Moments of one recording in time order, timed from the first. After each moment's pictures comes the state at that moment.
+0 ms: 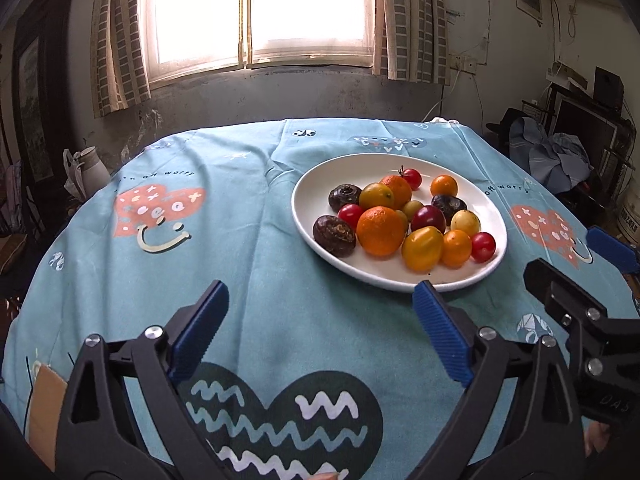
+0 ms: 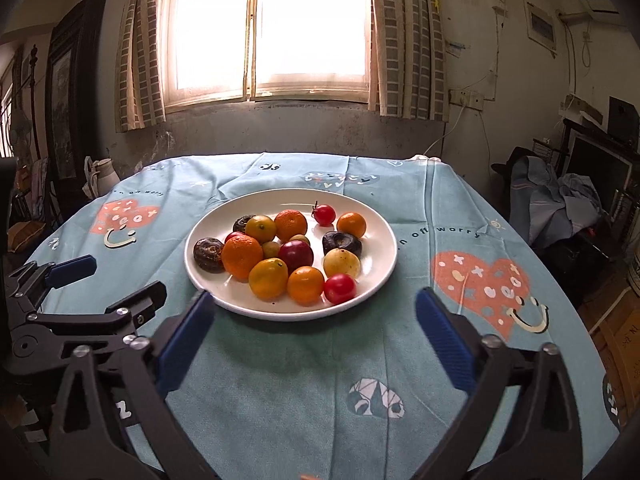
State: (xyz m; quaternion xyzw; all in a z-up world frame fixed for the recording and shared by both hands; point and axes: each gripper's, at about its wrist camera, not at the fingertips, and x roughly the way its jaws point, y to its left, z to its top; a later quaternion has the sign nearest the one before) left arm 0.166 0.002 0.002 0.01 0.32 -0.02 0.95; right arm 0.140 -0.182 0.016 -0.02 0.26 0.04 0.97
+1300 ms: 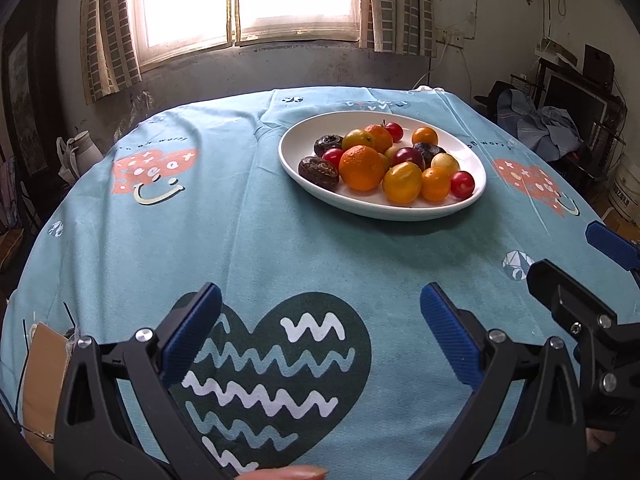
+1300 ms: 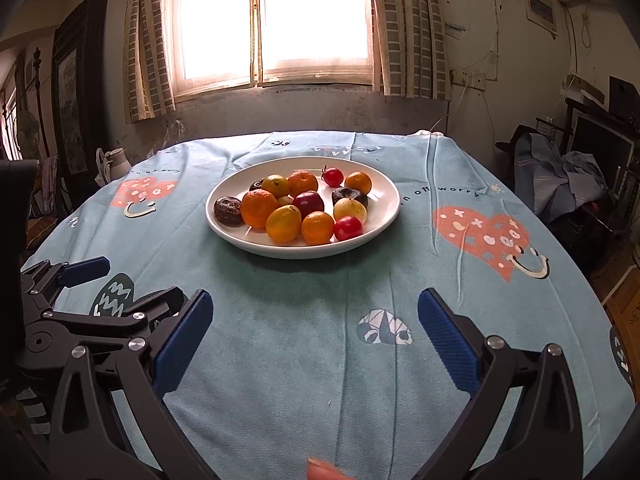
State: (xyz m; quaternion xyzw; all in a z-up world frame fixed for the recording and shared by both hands) left arm 0.134 -0.004 -0.018 0.03 0.36 -0.04 0.93; right arm 0.098 -0.183 -0.004 0.00 0.29 0.06 0.96
